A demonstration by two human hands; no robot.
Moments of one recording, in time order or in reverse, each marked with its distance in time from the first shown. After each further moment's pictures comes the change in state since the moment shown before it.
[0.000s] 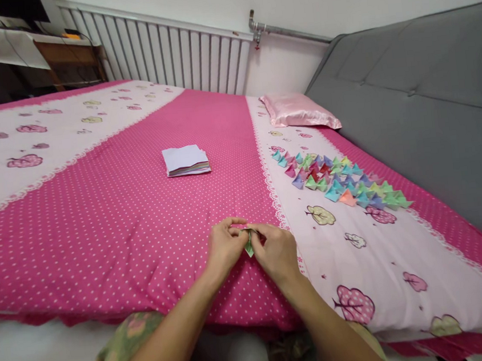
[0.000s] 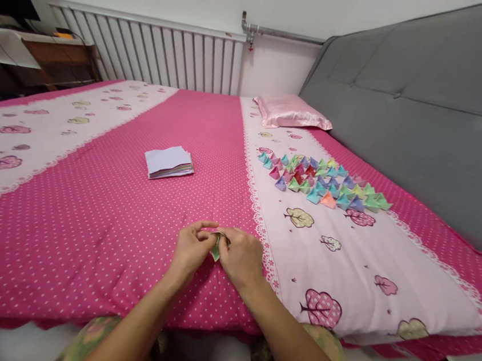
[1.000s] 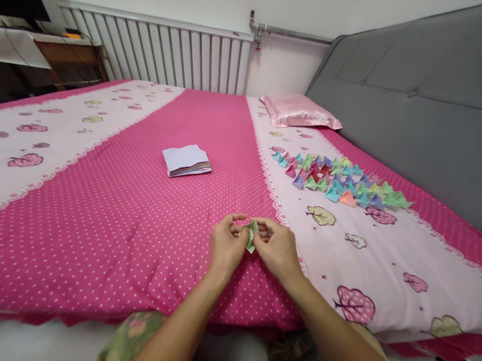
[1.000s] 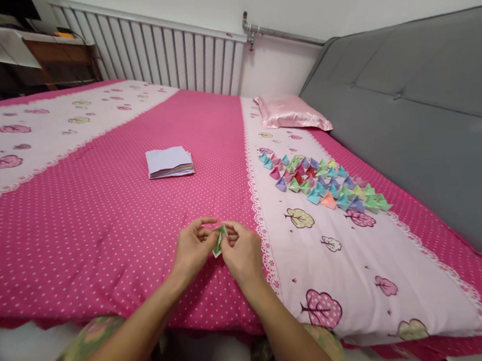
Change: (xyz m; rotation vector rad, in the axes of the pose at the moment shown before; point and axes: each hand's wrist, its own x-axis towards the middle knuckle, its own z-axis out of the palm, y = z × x) left_hand -0.005 0.010 0.003 0.113 0.064 0.112; right_hand 0.004 0.002 0.007 0.627 0.002 0.244
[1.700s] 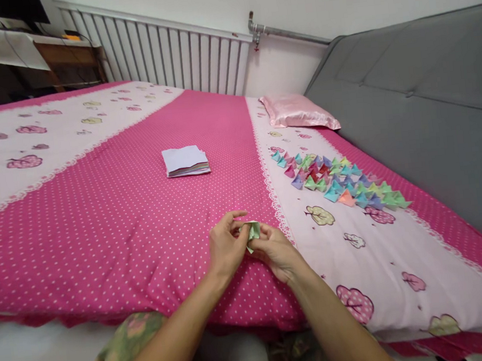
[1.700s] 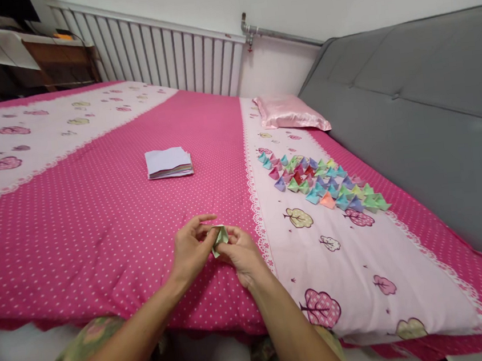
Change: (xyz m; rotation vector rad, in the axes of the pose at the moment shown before) left_hand -0.004 0.005 0.002 -0.044 0.015 0.121; right_hand 0.001 0.015 0.010 0.714 -0.206 0.442
